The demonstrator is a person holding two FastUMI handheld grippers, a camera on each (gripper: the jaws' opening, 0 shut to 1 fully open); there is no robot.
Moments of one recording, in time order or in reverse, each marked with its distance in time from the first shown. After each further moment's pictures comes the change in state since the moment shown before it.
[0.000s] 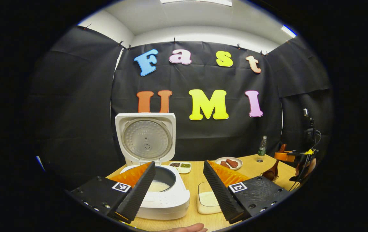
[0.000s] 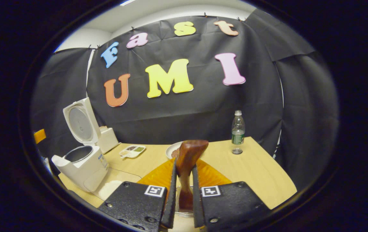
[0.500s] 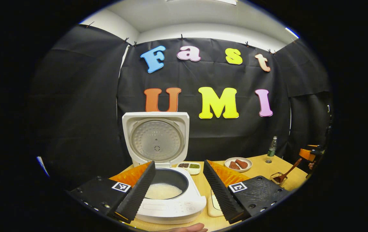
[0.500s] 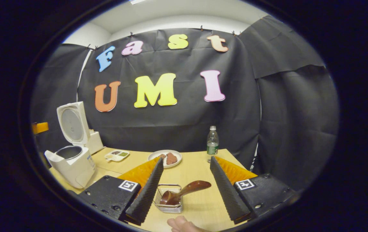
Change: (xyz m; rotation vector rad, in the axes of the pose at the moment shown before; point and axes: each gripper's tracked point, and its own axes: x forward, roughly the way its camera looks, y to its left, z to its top) left arm 0.027 0.037 0.012 0.005 0.013 0.063; right arm -0.006 -0.035 0.021 -0.095 -0.114 -0.161
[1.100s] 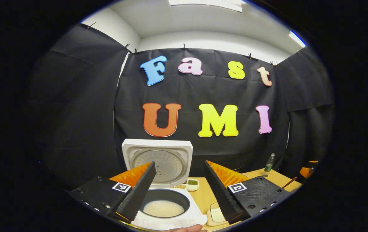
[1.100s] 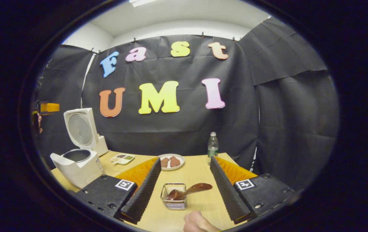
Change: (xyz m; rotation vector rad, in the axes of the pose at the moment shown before) left arm 0.025 0.019 0.088 -0.039 -0.090 -0.047; right arm -0.007 0.007 0.010 -0.002 -0.056 0.024
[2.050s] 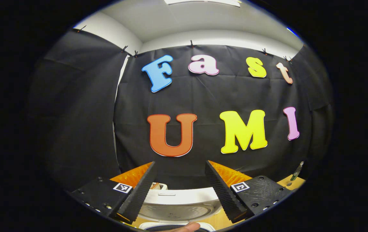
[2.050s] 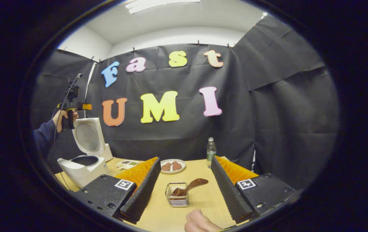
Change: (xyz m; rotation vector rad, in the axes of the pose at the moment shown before) left arm 0.189 0.069 0.031 0.069 -0.039 0.144; right arm -0.020 -0.004 0.008 0.041 -0.073 -0.021
